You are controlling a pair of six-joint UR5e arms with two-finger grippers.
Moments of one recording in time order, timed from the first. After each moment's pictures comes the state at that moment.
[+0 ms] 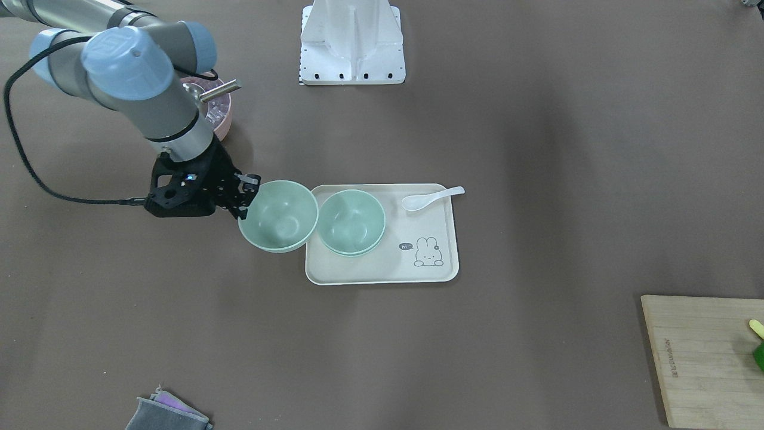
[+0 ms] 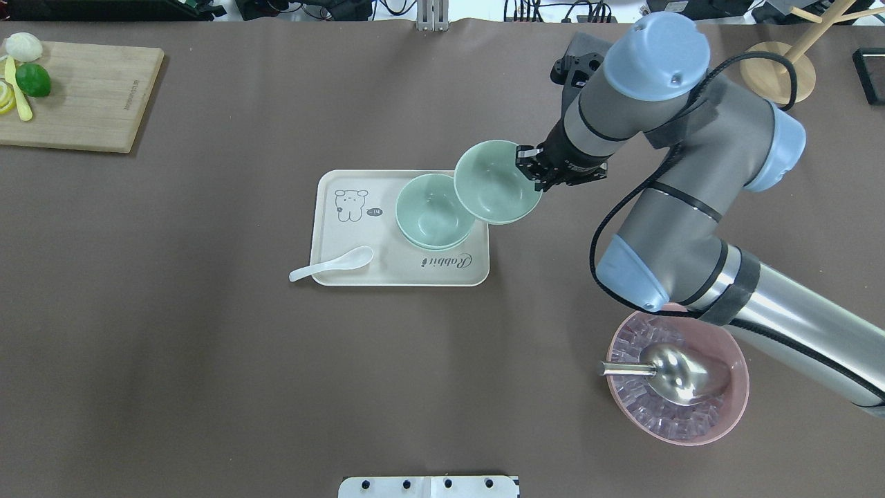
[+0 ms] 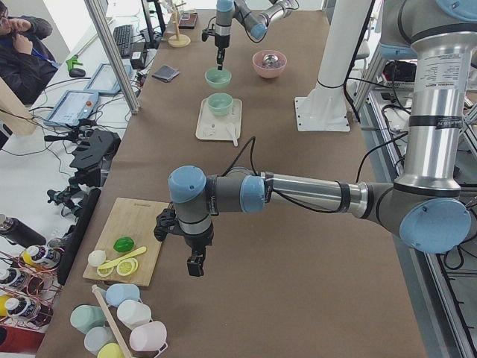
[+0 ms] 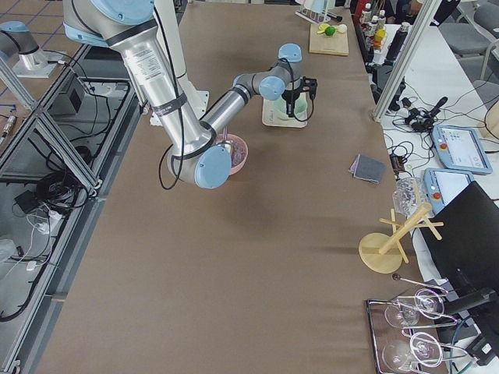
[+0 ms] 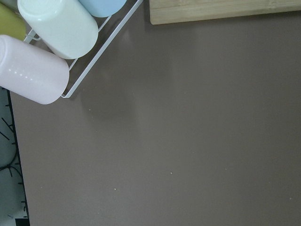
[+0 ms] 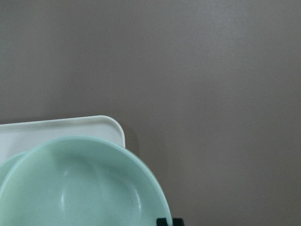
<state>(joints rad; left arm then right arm) -1.61 -1.59 -1.66 -1.42 -2.19 0.18 0.74 -0.96 1.74 -1.53 2.01 1.17</state>
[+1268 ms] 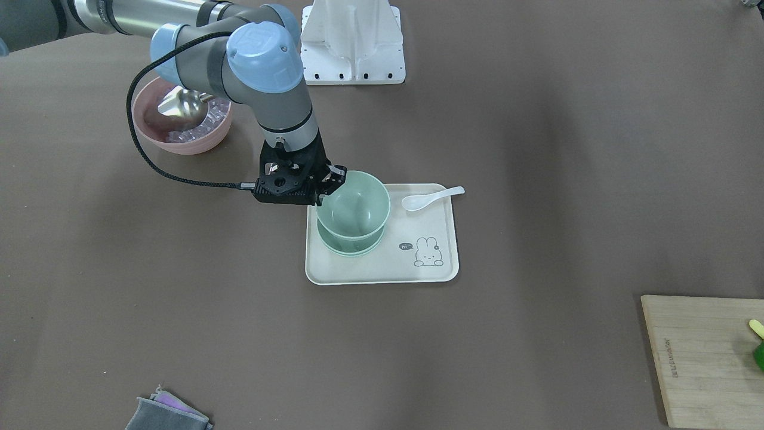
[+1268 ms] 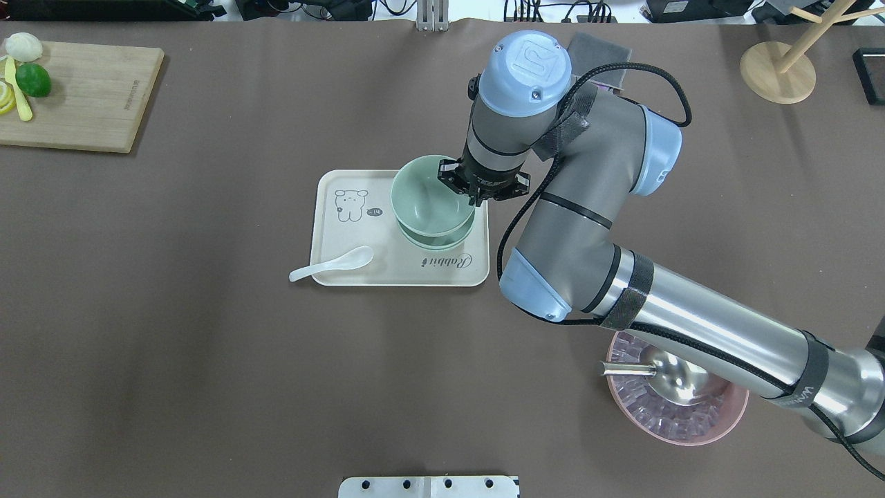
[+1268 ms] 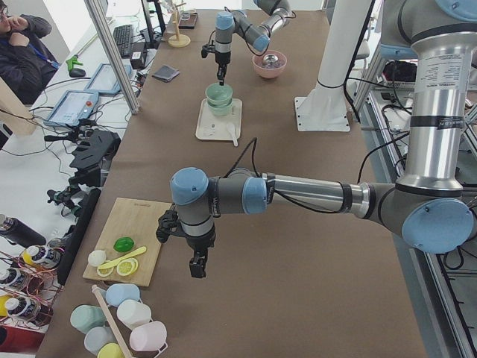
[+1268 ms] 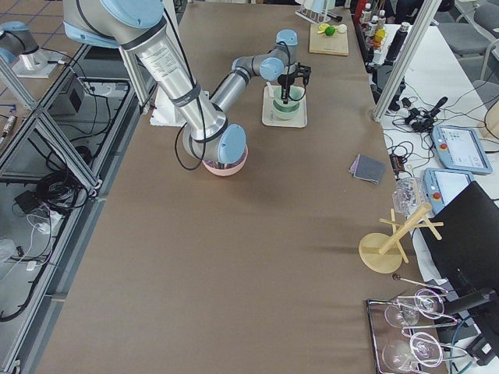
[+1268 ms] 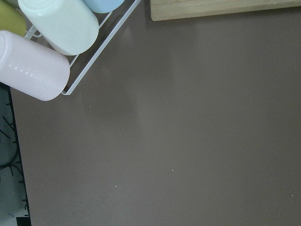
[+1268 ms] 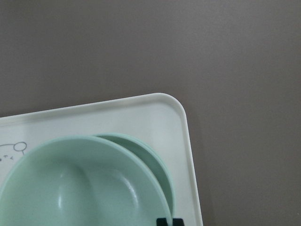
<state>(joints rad) -1.61 -1.58 -1.67 -1.43 -2.19 0.18 0.65 -0.78 1.58 -1.59 1.96 1.27</state>
